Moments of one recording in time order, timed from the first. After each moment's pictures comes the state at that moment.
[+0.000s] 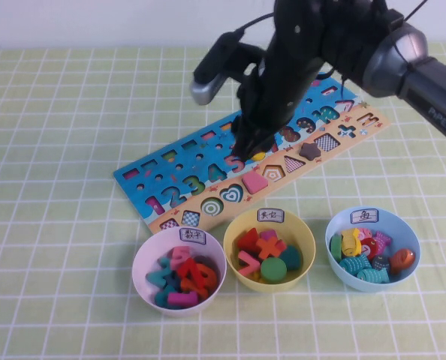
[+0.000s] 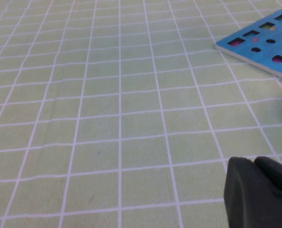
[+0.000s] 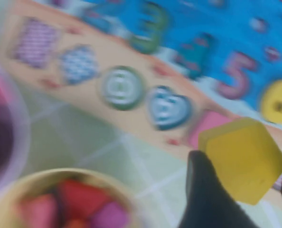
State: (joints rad) right arm 0.57 2.18 -2.18 0.04 1.24 -0.49; left arm -0.08 -0.01 0.03 0.05 0.37 -0.01
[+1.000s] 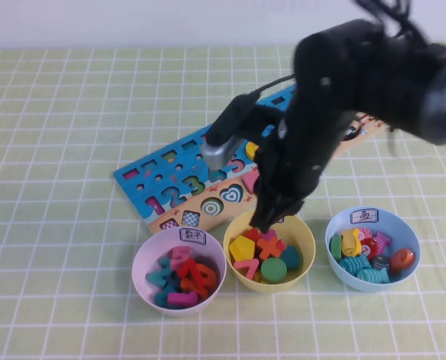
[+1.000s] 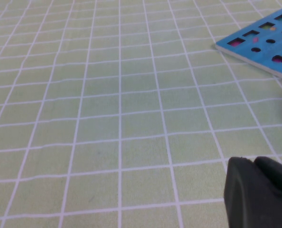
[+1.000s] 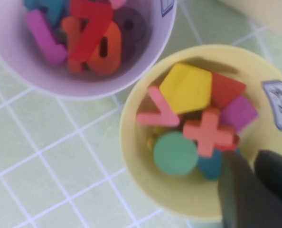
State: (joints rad) right arm 0.66 1.89 -1.68 0.10 1.19 -0.40; left arm -0.08 -0.01 0.03 0.05 0.37 -0.01
